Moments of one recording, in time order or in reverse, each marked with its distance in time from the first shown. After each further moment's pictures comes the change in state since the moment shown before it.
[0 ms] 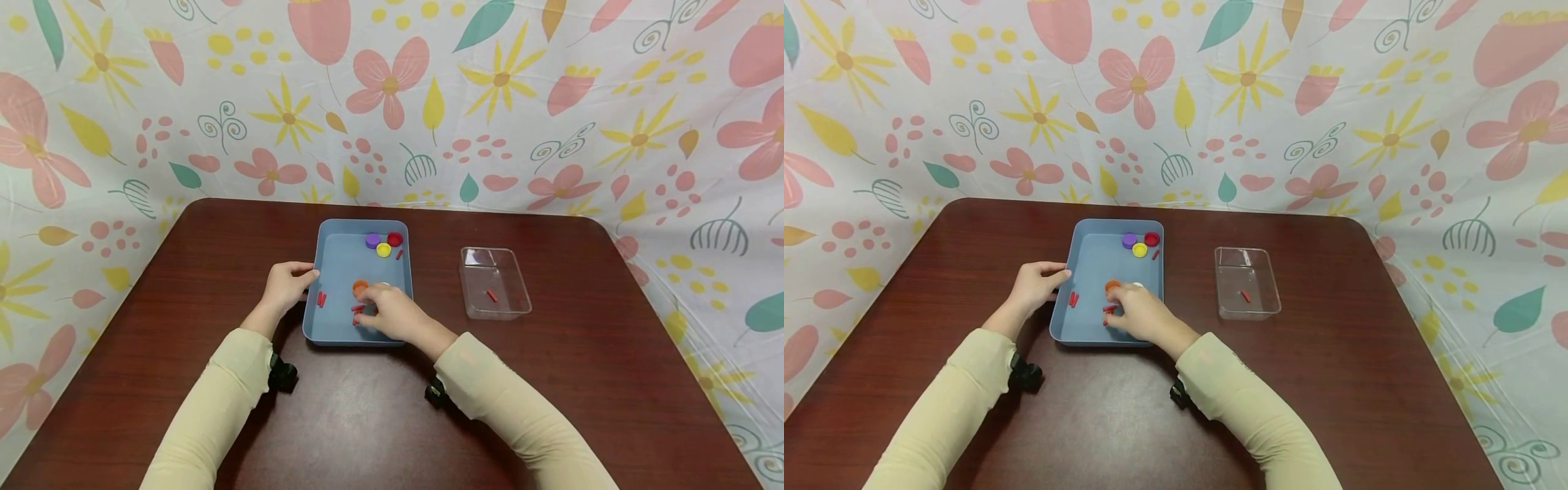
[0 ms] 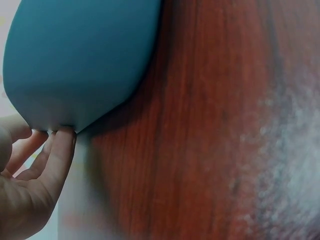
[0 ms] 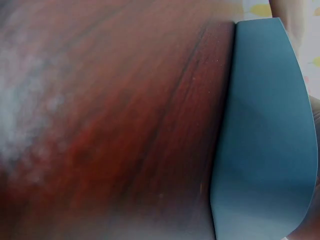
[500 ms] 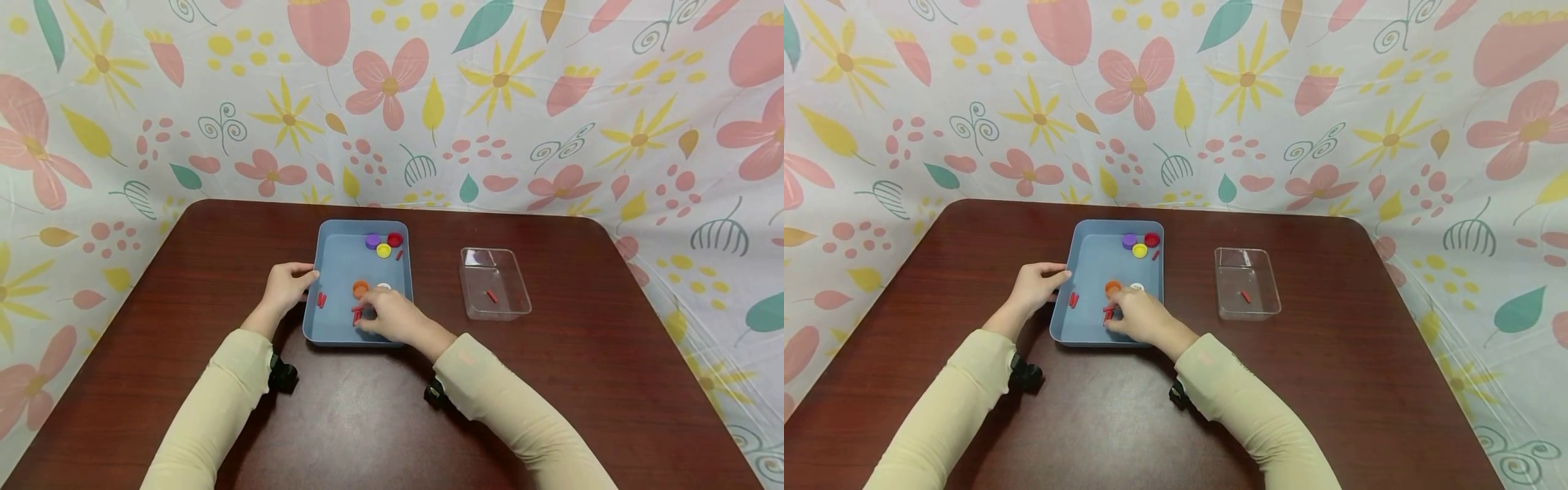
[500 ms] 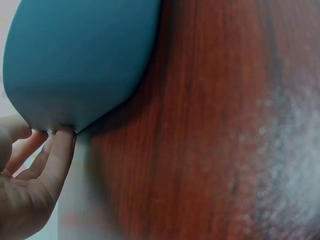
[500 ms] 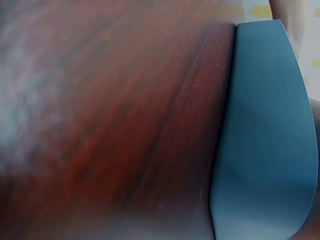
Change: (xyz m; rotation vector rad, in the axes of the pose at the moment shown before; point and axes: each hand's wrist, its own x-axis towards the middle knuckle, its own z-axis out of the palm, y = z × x) left_hand -0.001 0.001 -0.001 0.016 -0.001 -0.010; right_hand 0.000 -0.002 0.001 -0.061 -0.048 -0.016
